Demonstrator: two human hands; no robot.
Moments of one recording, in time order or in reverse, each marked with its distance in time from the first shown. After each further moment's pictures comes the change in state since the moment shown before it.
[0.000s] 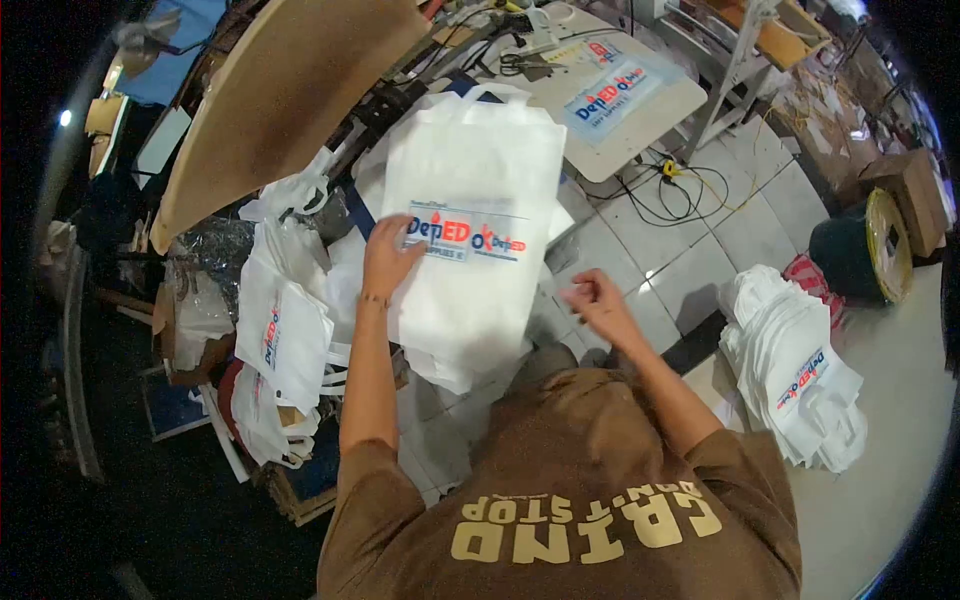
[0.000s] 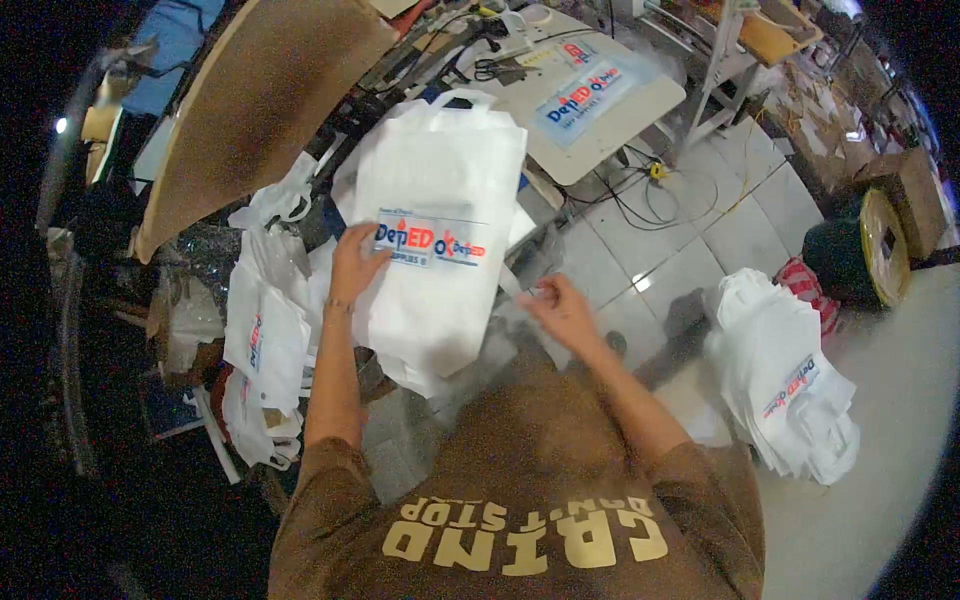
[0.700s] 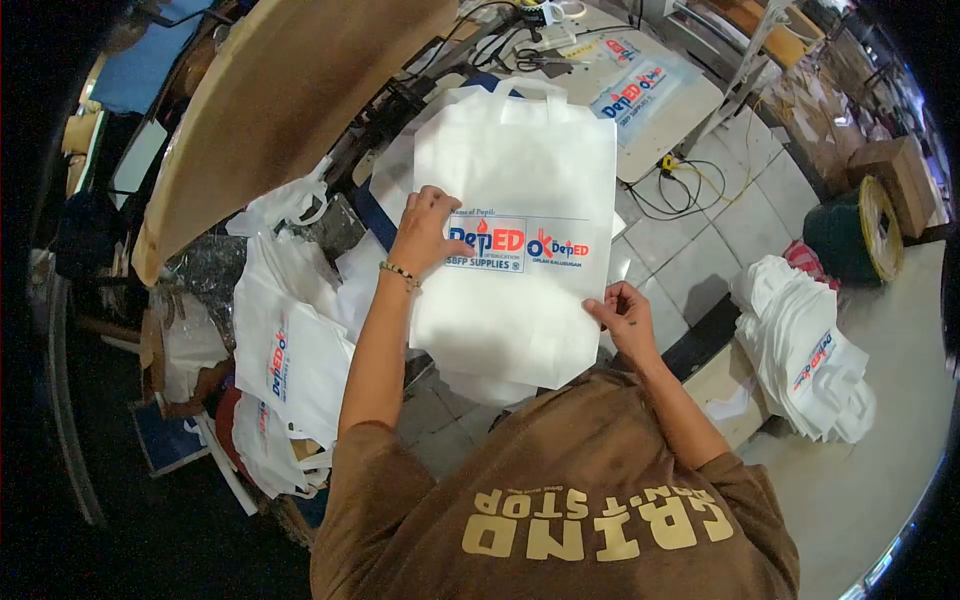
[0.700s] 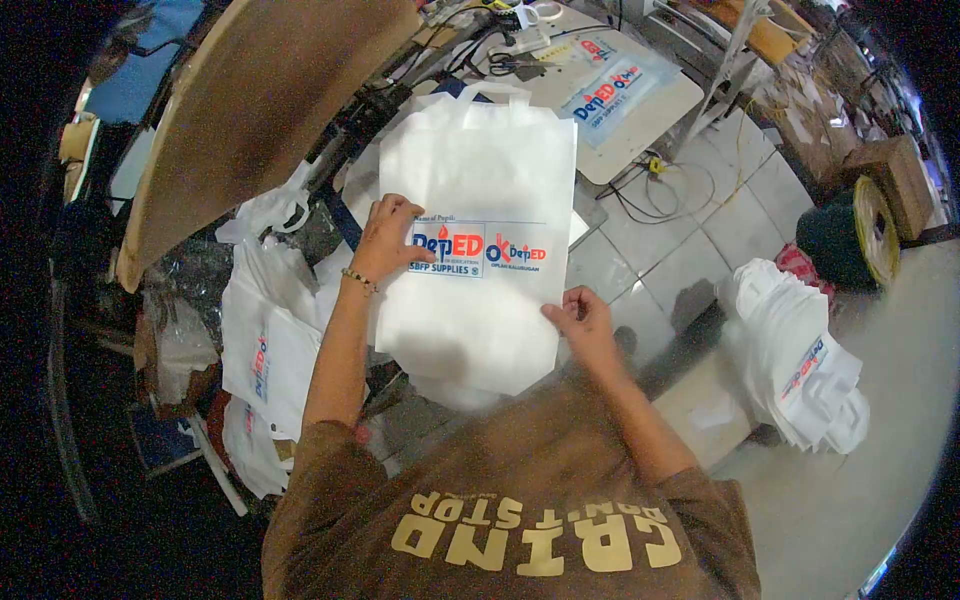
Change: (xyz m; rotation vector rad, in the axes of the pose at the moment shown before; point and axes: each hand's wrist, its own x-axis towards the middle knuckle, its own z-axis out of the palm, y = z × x) left_hand 0.058 -0.028 -0.004 0.058 -0.238 0.268; right_hand -0.002 -0.019 0.080 0.148 0.263 0.030
